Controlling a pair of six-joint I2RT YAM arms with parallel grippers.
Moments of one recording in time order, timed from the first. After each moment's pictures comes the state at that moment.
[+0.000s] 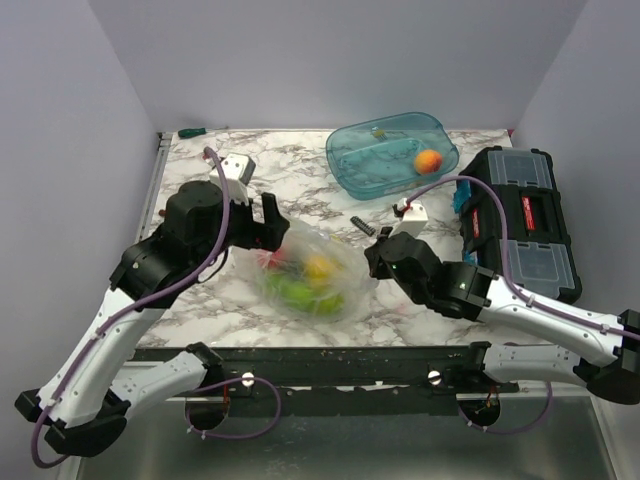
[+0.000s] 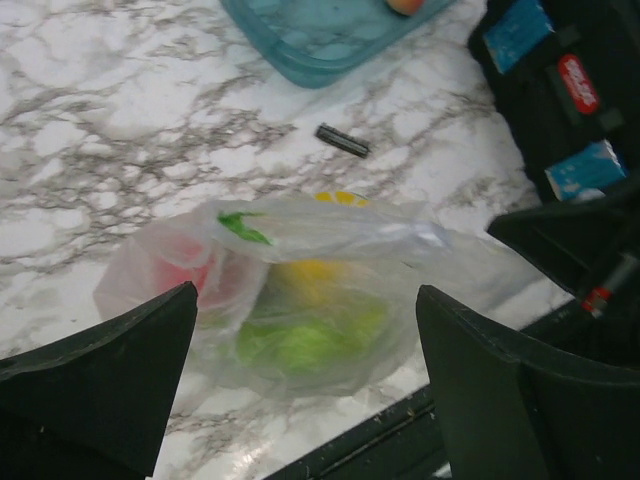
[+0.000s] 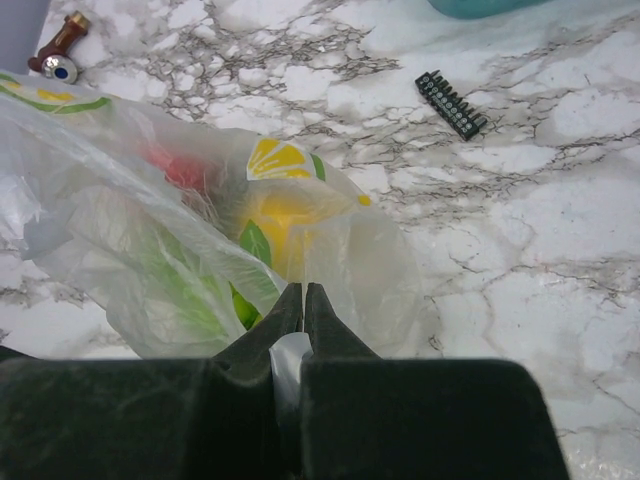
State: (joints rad) left arm -0.61 0.95 1.34 -0.82 -0.10 -0.31; right arm 1.09 1.07 0.97 -0.46 0.63 0.72
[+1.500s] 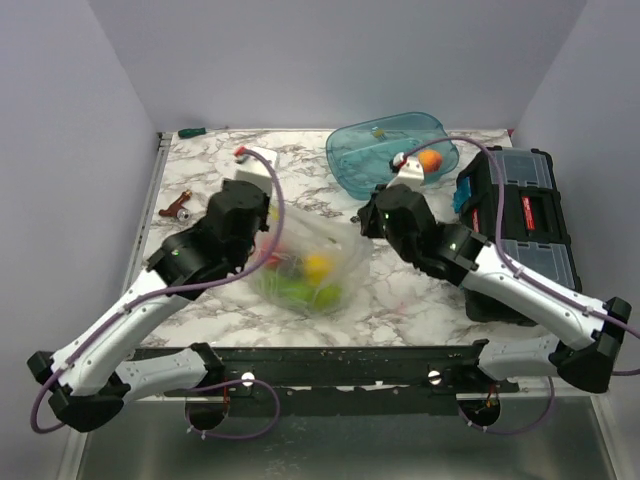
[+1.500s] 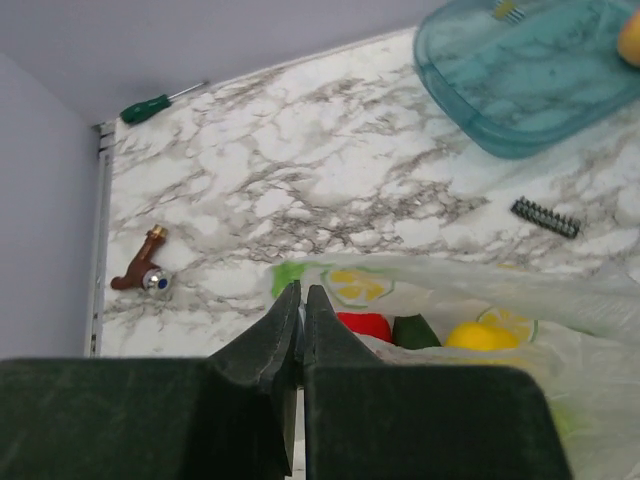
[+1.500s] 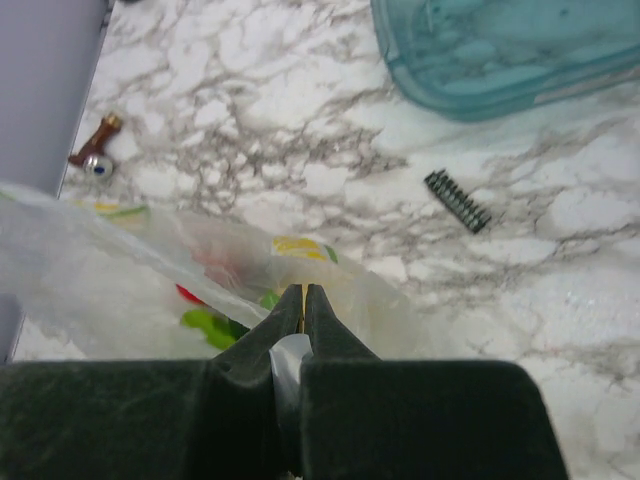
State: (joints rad) left arm -0.90 1.05 1.27 -0.62 -0.69 -0.04; right arm 0.99 1.22 1.20 -0.47 0.58 0.66
